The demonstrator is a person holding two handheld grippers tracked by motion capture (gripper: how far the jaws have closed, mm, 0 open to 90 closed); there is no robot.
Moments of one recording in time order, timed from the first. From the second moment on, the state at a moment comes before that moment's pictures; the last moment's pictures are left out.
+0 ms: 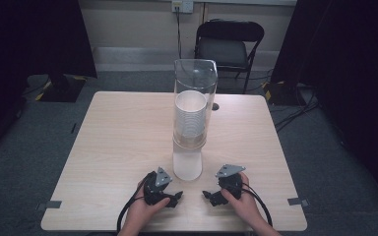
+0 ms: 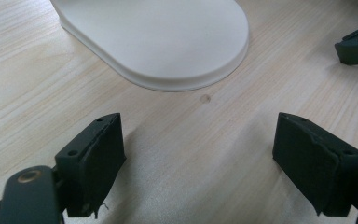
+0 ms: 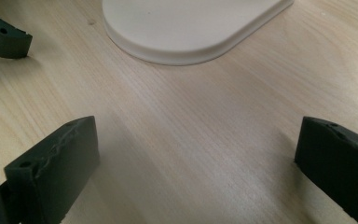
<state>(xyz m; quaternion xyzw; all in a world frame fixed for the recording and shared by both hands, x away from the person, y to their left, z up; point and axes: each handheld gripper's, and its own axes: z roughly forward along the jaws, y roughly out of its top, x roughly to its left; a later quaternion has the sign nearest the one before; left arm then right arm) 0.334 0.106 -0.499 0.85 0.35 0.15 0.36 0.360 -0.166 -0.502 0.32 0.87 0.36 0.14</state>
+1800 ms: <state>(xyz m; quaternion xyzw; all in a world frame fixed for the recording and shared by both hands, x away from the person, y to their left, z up) 0.395 0.058 -0.427 0.72 0.37 0.24 0.54 0.358 -0.166 -0.502 0.33 0.87 0.36 0.14</state>
